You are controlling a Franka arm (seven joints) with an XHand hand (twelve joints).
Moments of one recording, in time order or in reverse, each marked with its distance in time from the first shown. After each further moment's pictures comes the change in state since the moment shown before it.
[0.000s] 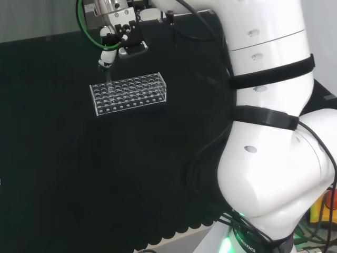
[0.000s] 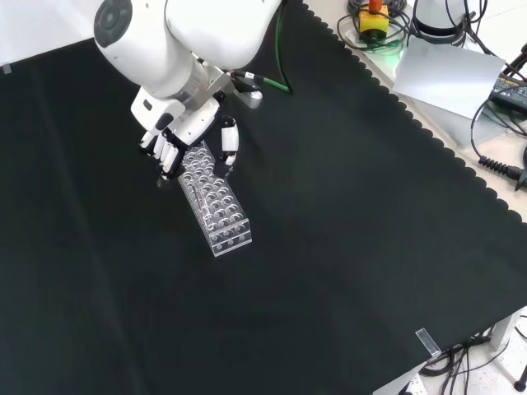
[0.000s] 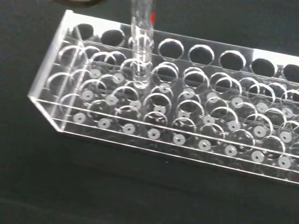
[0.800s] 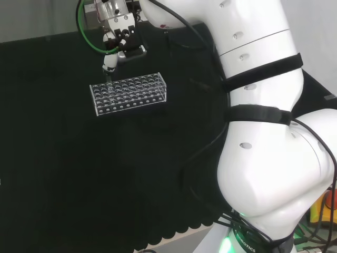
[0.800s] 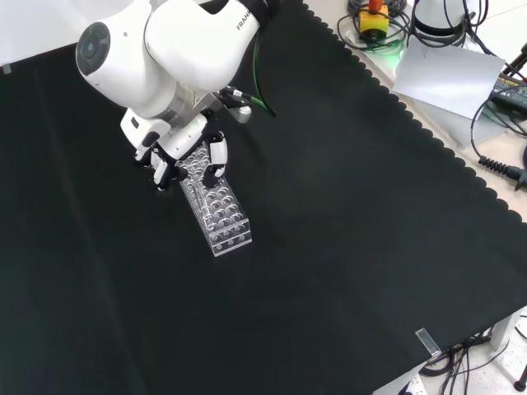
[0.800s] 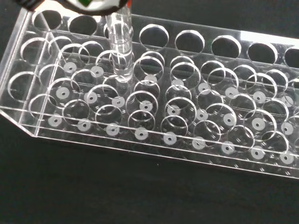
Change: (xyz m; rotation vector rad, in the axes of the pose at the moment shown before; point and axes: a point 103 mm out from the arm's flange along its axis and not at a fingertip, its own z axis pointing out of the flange) arm -0.004 0.027 0.014 0.057 0.020 0.057
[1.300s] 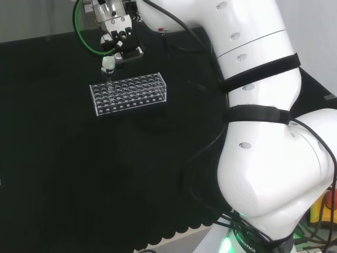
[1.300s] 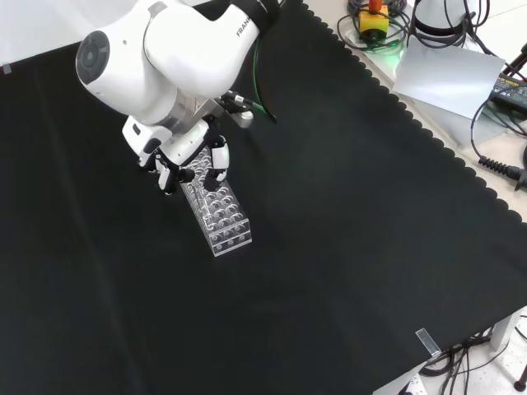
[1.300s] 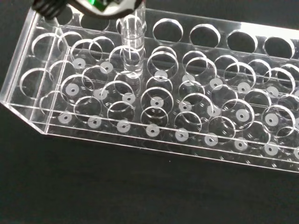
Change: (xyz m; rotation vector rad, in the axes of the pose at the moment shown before) arm 0.009 0.003 0.004 0.016 0.006 0.002
